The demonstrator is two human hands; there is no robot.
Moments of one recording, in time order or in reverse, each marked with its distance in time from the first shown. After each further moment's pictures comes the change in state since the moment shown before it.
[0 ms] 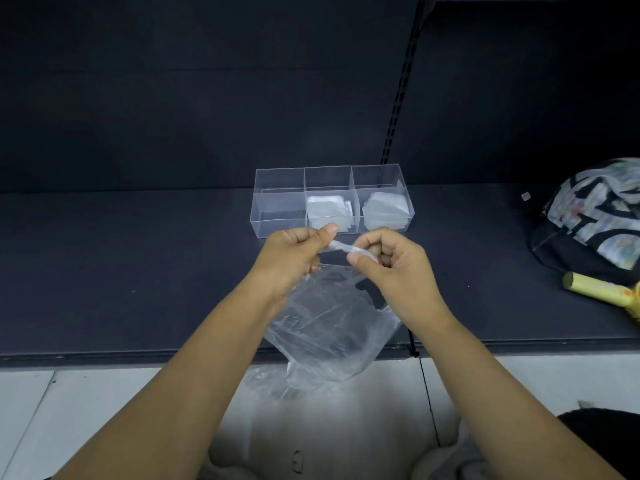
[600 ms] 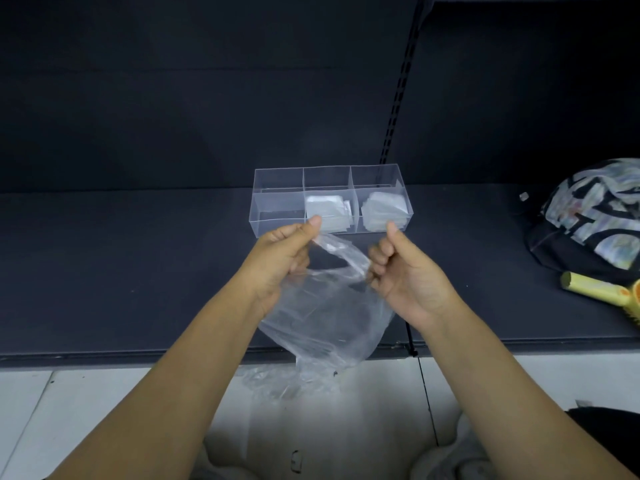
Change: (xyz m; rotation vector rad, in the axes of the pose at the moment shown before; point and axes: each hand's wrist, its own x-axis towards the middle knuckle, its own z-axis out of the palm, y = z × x) left_hand 0.001 -0.006 -0.014 -0.184 -0.112 0.014; right_hand 0.006 0.000 -0.010 0.717 -0.077 0.454
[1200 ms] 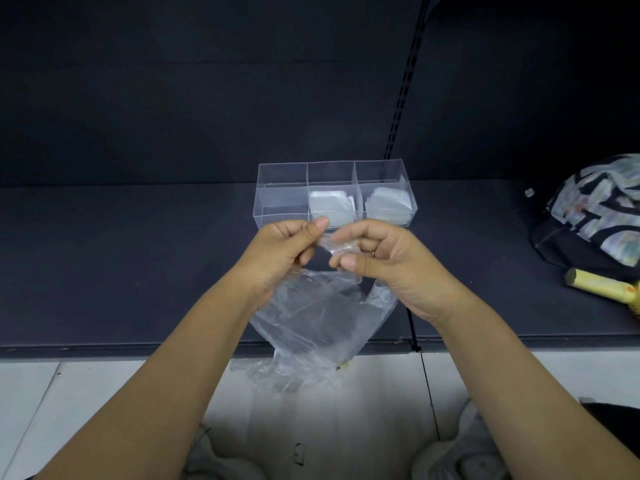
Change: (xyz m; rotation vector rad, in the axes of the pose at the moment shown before) left_hand -0.004 0.003 -0.007 0.133 -0.062 0.080; right_hand -0.010 -0.014 0.018 -0.490 -0.366 -0.186
